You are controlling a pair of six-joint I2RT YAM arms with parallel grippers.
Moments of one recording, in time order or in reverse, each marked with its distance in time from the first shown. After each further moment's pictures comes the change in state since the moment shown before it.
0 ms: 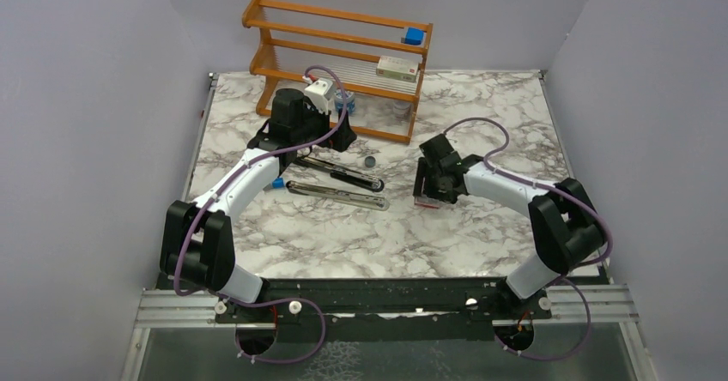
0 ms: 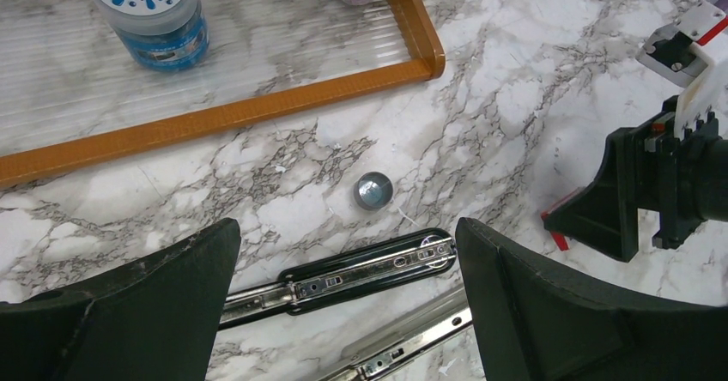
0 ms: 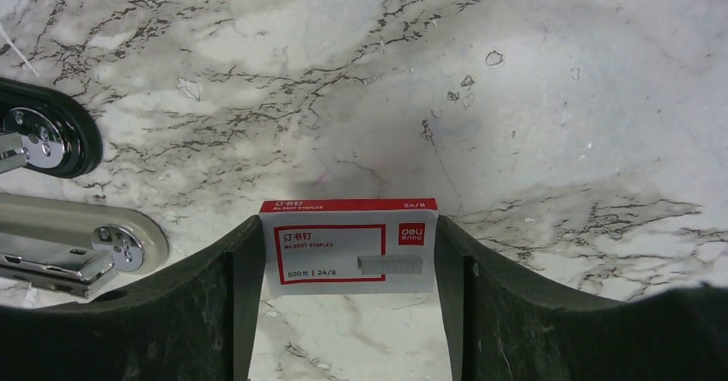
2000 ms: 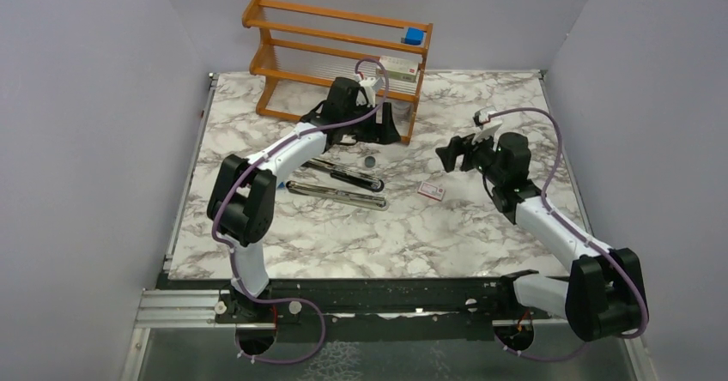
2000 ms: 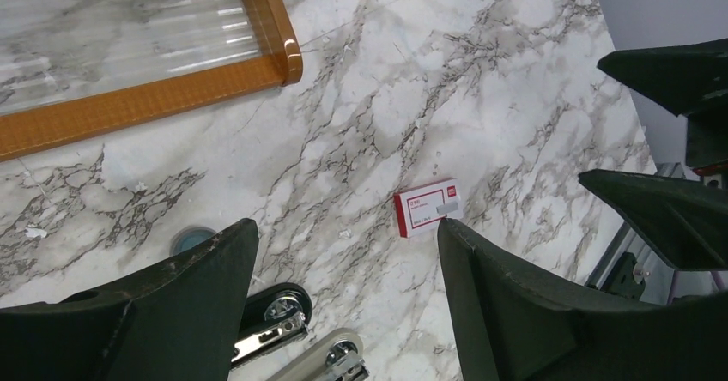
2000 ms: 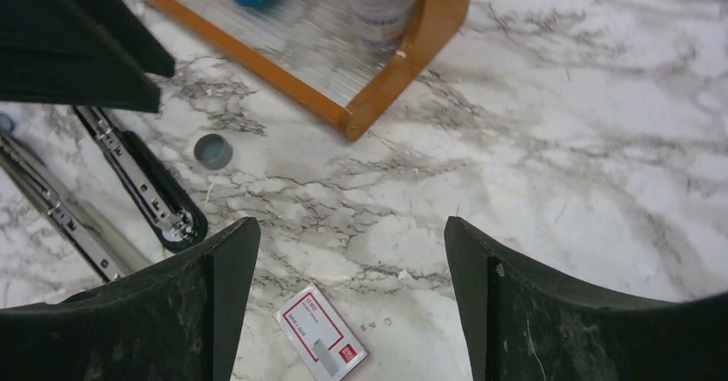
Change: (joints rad) left arm -0.188 0.378 0.359 -0.122 0.050 -0.275; right arm -0.322 -0.413 -0.349 0.789 -0.402 -0.590
